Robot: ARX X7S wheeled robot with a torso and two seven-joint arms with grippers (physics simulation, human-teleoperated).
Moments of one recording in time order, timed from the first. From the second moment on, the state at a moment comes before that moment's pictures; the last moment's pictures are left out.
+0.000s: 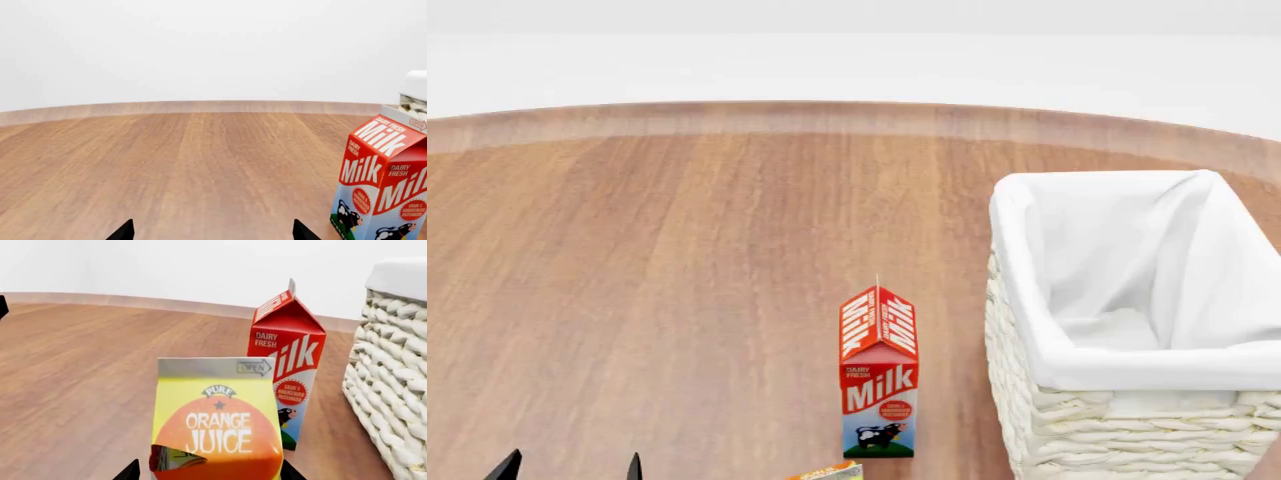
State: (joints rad) left arm -0.04 -0.26 0.32 -0.02 -0.26 0.06 -0.30; right arm 0.13 0.11 -0.56 0.44 0.14 -0.29 0.23
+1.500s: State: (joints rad) left arm -0.05 -0.28 0.34 -0.02 -0.28 0.07 -0.32; right arm 0.03 0.32 -0.58 -0.36 0.20 0.12 0.36
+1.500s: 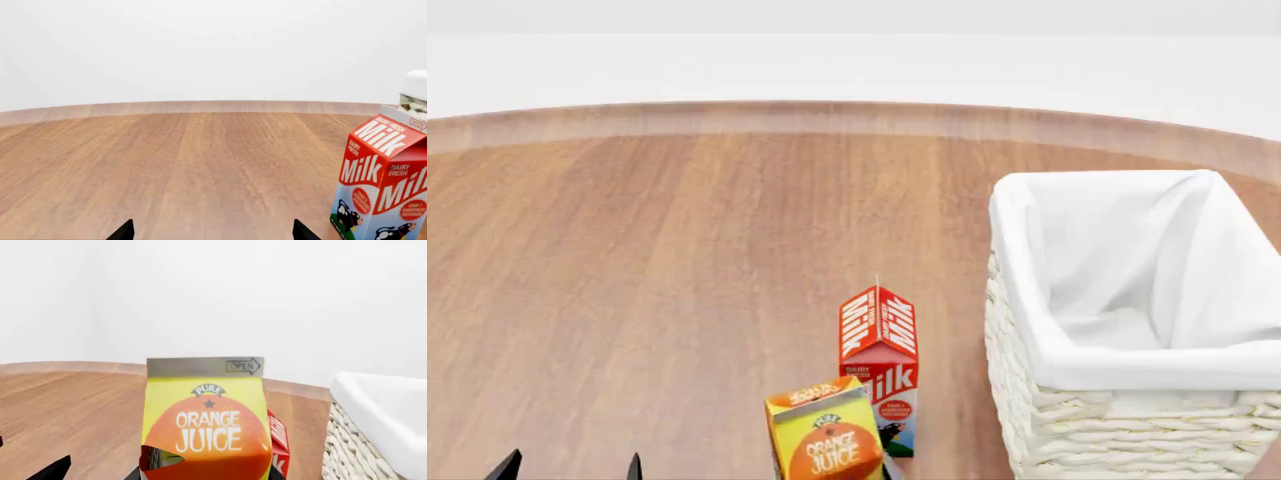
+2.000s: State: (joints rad) left arm -0.05 -0.28 0.35 -0.02 -0.28 0.07 -0.33; right arm 0.13 0.35 -0.52 -0.66 0.24 0.38 0.41
